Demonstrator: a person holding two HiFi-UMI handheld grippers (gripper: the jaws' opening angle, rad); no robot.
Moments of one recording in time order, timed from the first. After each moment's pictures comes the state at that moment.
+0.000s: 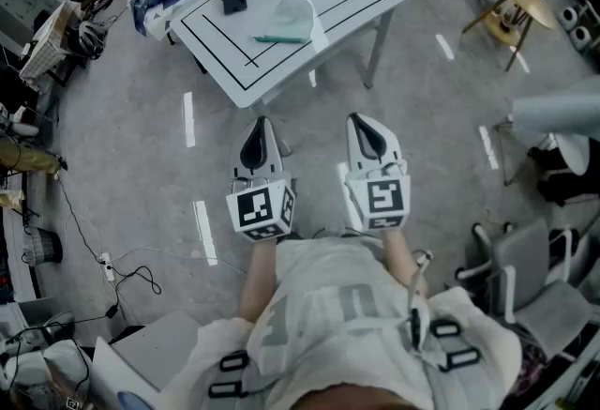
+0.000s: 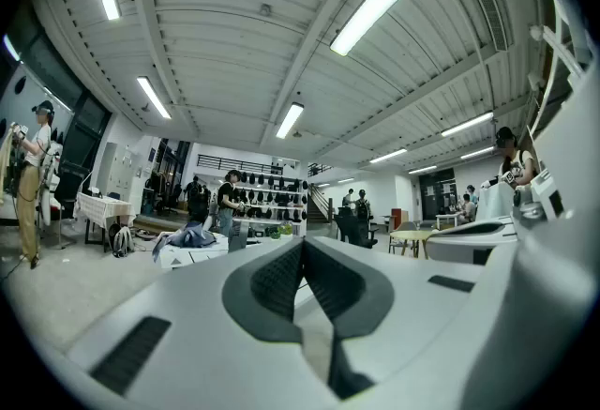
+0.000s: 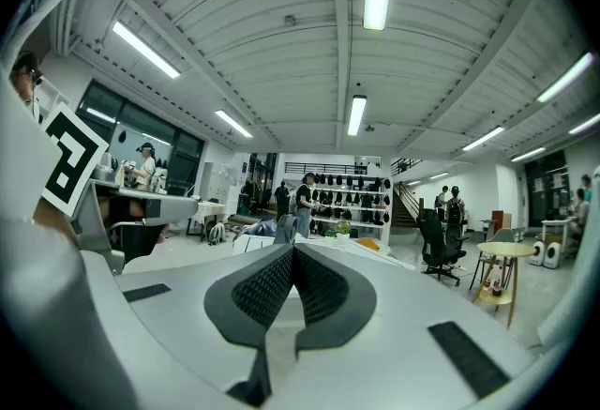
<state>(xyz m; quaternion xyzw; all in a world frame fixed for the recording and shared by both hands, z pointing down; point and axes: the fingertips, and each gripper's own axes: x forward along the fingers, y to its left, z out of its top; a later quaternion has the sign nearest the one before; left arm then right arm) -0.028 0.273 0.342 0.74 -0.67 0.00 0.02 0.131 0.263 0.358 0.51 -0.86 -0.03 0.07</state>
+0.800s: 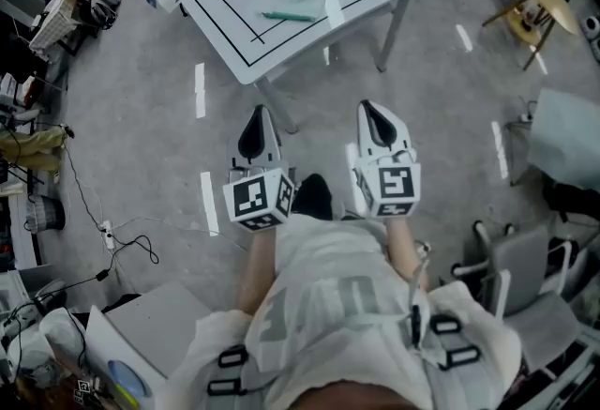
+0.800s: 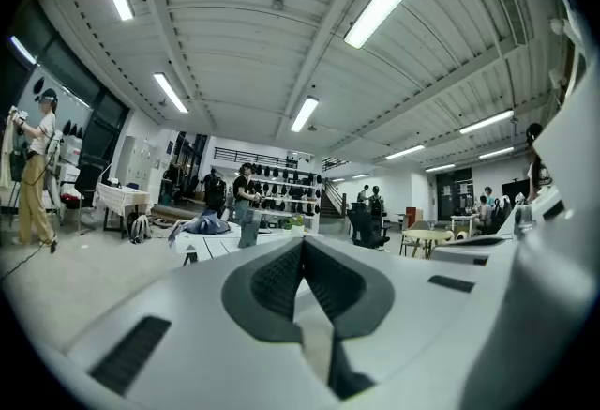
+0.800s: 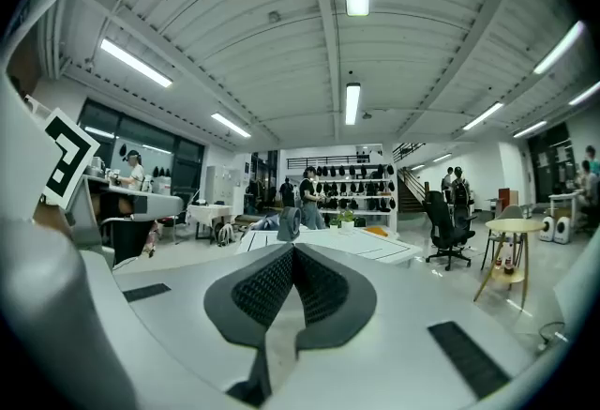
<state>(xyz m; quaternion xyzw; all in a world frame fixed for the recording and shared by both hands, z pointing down) -0.022 0.285 0.354 0.71 -0.70 0.00 0.05 0.158 0.256 0.379 0.50 -0.87 0.02 0.06</state>
